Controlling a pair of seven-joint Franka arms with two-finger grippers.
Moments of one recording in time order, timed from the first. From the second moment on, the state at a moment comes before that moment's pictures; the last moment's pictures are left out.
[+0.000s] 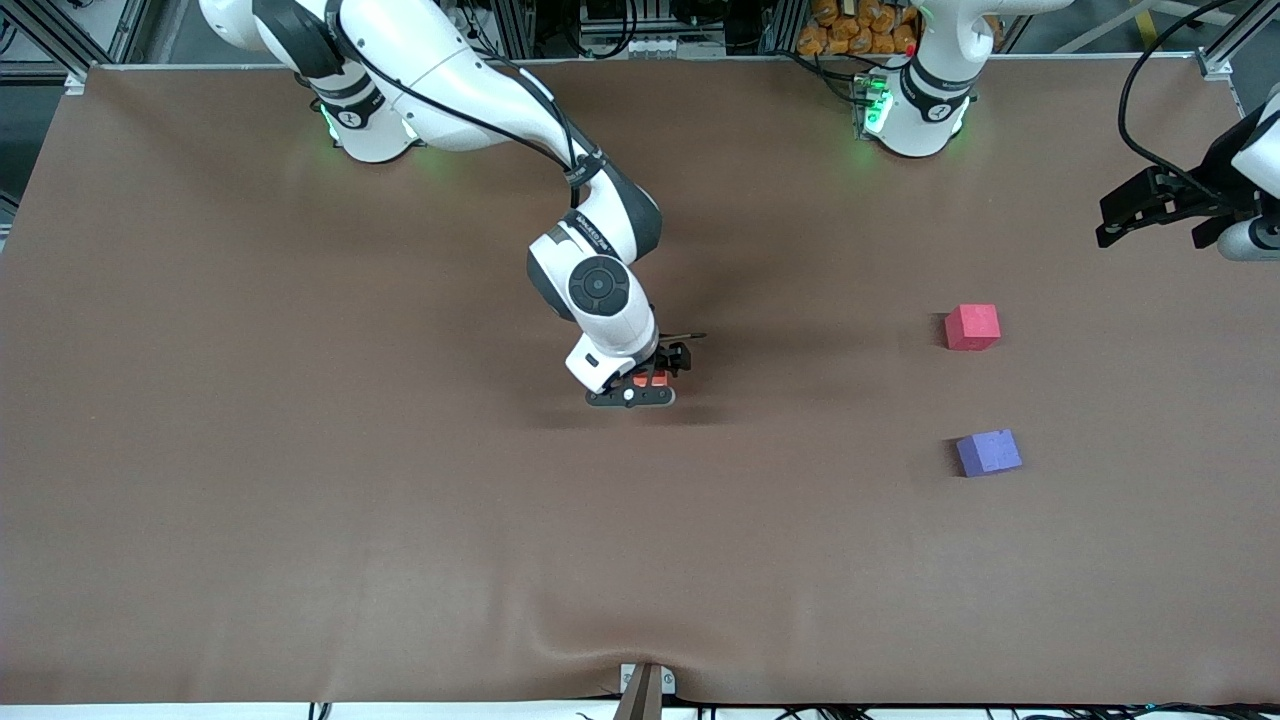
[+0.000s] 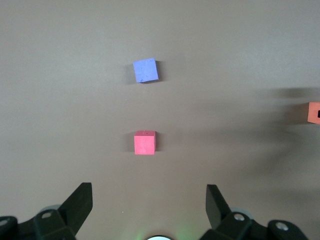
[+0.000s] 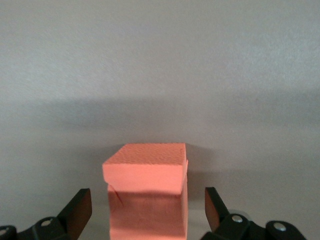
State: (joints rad) left arm -0.03 -0.01 -0.03 -1.51 0.01 1.47 -0.04; right arm 0.74 0.82 0.01 -1.40 0.16 2.30 0.66
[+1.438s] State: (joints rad) left arm -0.04 -0.02 -0.03 -1.49 0.01 1.47 -0.04; right arm 0.09 0.14 -0.07 -1.80 0.07 1.84 0.07
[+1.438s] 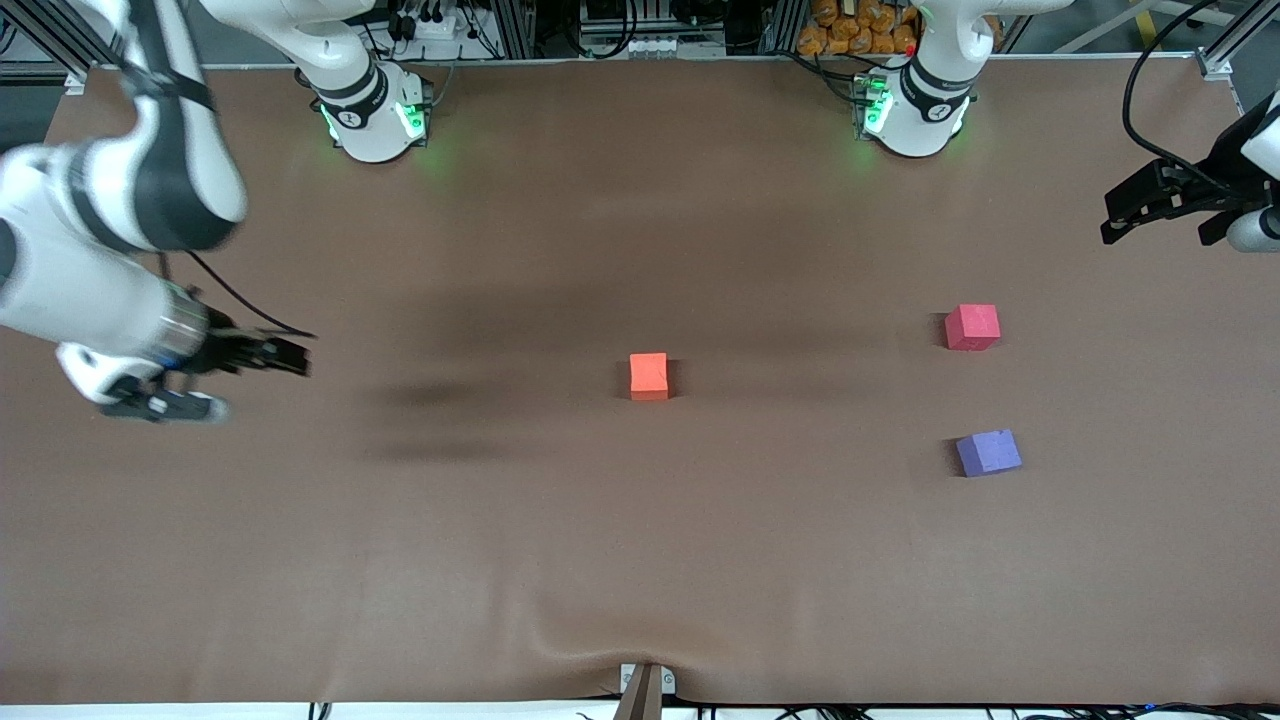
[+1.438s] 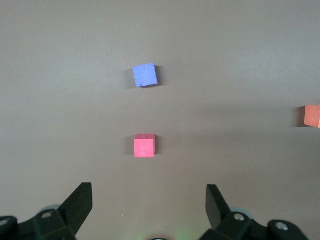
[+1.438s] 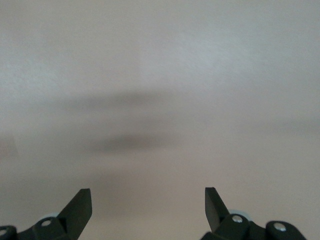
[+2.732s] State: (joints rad) left arm -0.43 0.37 -0.22 -1.44 0.00 1.80 -0.74; right arm -0.02 -0.02 -0.06 -1.58 0.02 1.54 0.00
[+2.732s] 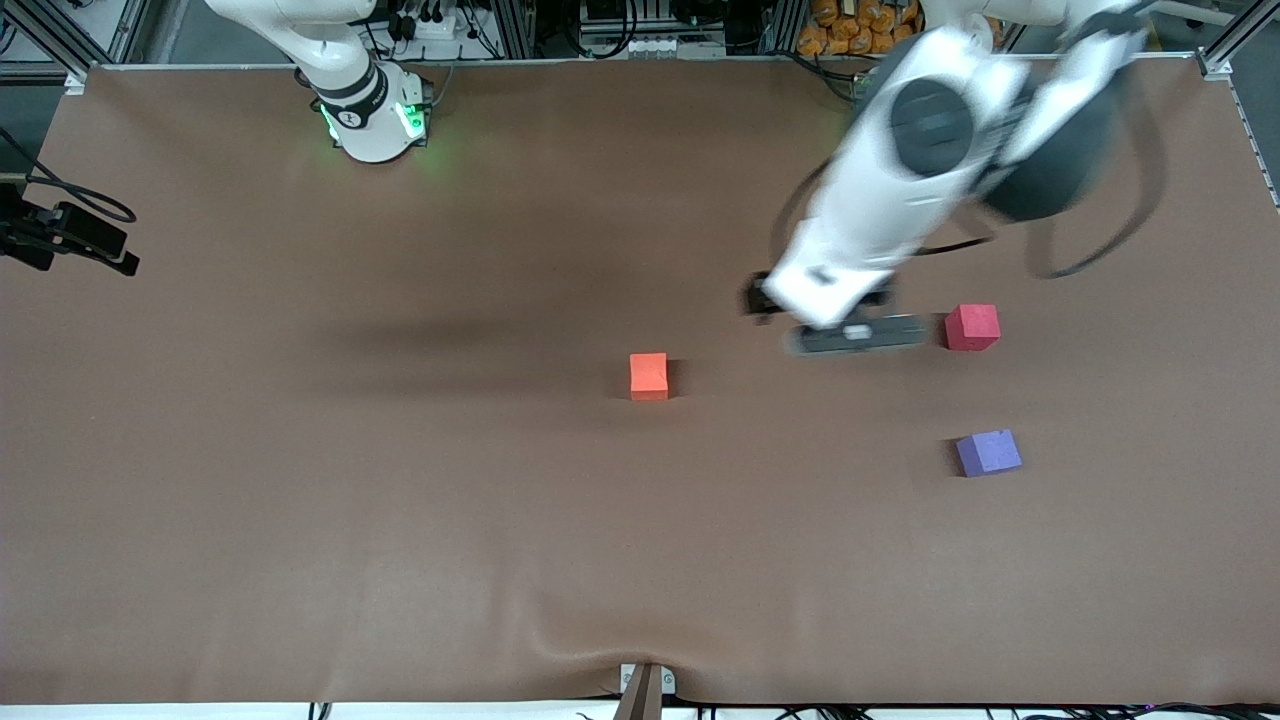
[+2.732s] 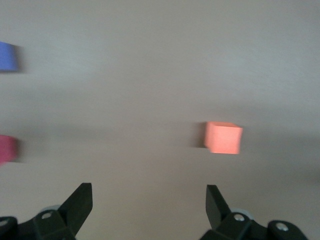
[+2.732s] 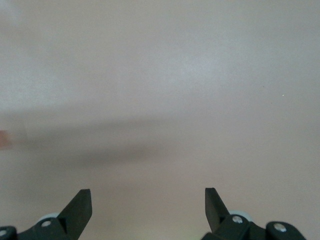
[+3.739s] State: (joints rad) left arm -0.69 0.79 -0.11 -1.39 0.02 2.18 -0.86; right arm -0.01 0.02 -0.05 -1.51 0.00 1.49 0.00
